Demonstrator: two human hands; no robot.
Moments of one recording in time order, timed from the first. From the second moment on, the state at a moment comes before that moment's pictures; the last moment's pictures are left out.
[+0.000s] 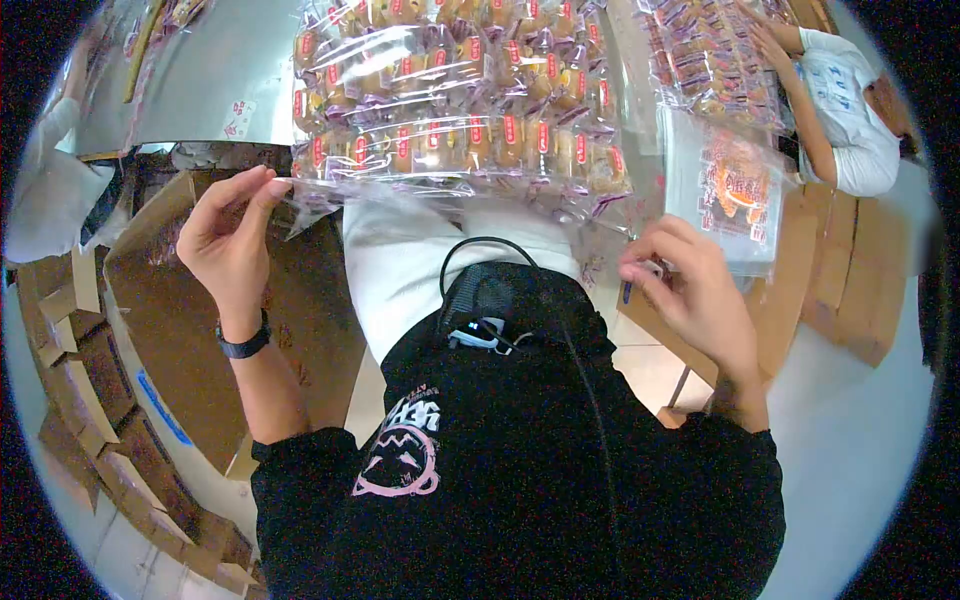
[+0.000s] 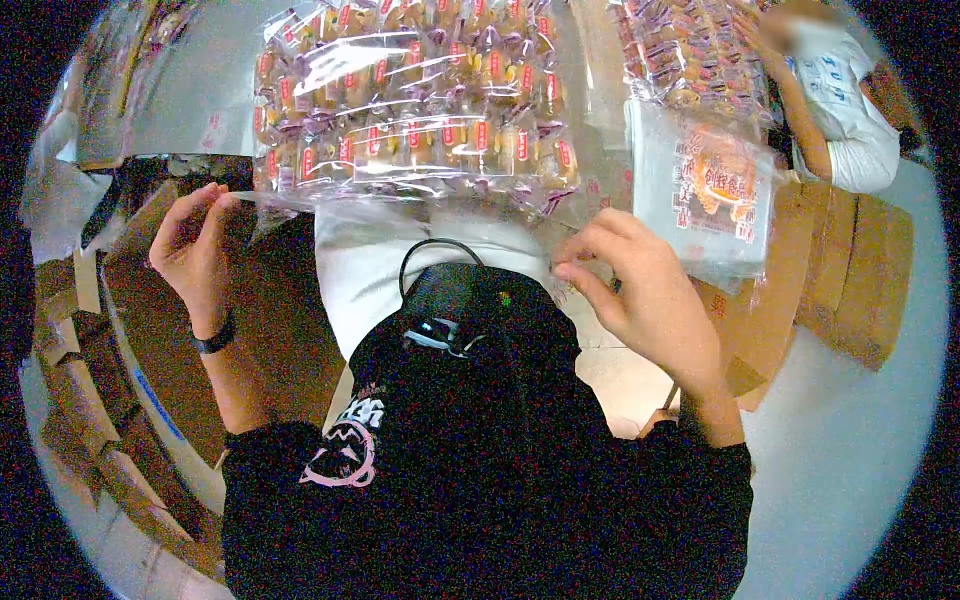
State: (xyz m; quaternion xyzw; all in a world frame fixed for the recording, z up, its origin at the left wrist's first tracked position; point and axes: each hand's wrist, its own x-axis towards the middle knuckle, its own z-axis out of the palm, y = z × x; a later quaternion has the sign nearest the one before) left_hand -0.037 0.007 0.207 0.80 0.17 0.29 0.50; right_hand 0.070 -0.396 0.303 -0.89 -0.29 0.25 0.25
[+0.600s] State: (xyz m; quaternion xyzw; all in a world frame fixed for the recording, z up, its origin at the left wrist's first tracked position) left_hand -0.057 0.022 0.198 0.81 0.14 0.26 0.51; right_hand 0.075 -0.423 0.283 -0.77 -0.26 0.46 0.36
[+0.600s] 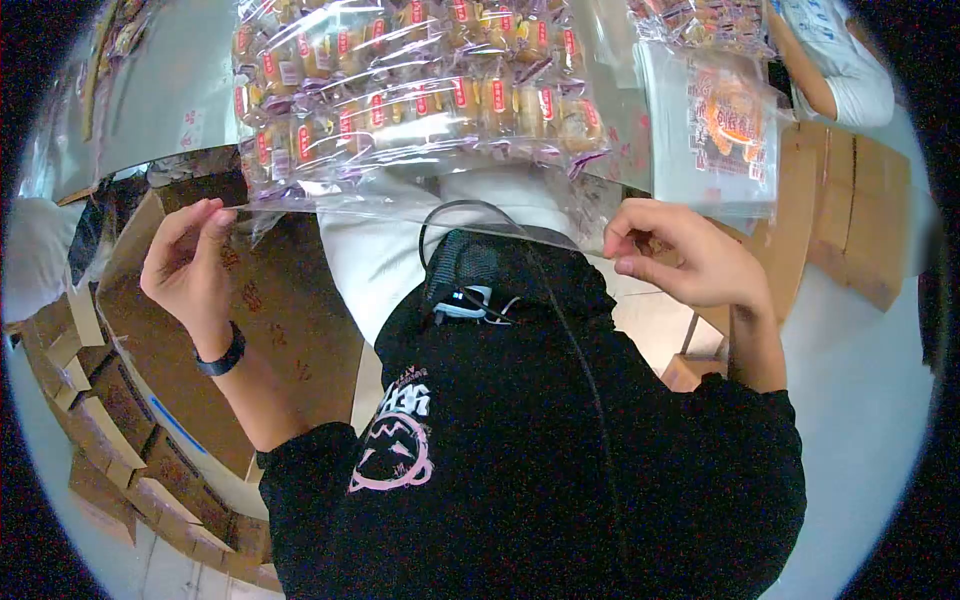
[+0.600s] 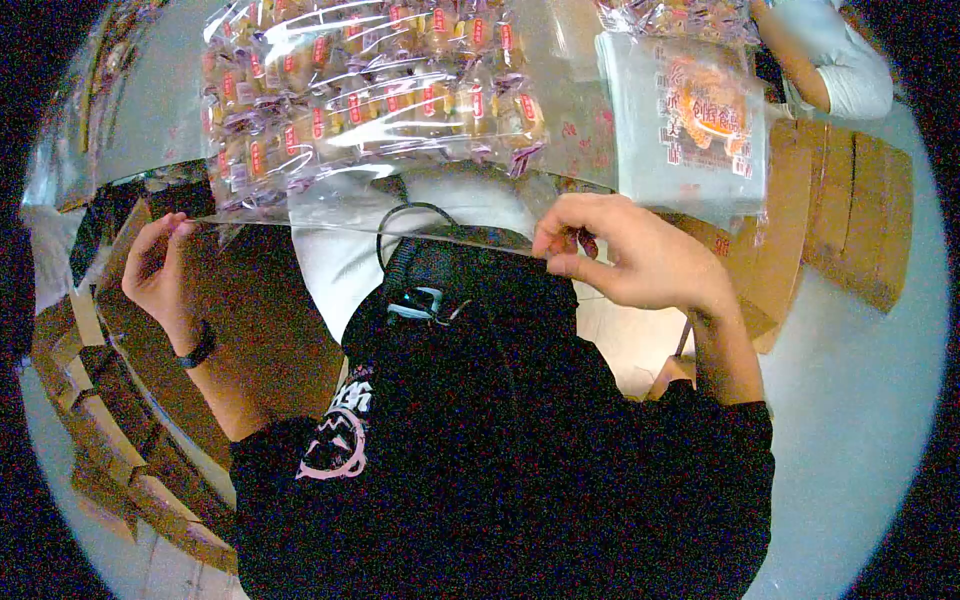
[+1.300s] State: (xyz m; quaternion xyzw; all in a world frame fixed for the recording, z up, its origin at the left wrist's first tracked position) left_hand -0.058 0.042 0.181 0.80 0.17 0.26 0.51; right_hand 0.013 -0.419 0.255 -0.87 -0.43 0.13 0.20
